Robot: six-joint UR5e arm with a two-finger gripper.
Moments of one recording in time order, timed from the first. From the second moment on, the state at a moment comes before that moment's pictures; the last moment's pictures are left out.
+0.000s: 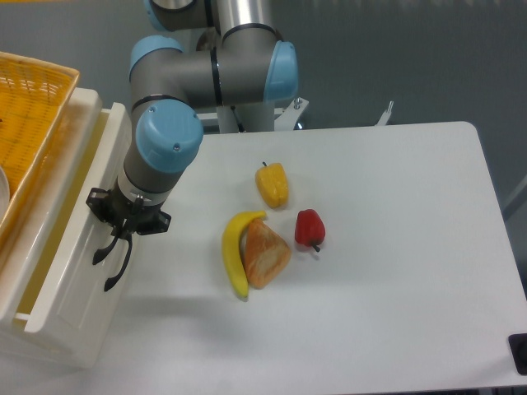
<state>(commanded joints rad) 2.17 -1.89 -1.49 -1.37 1.10 0.32</state>
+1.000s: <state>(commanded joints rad) 2.22 -1.88 -1.49 -1.37 1.10 0.34</state>
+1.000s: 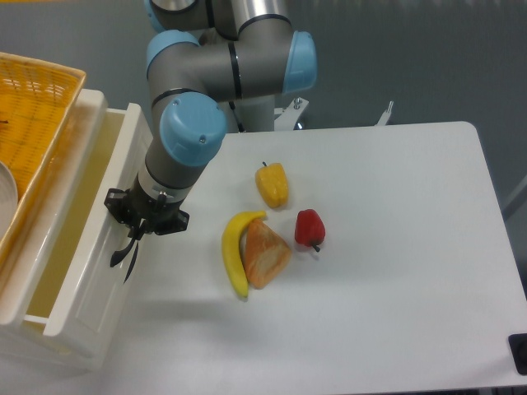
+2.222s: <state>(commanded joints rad) 2.21 -1.91 -1.47 -1.37 1.10 0.34</state>
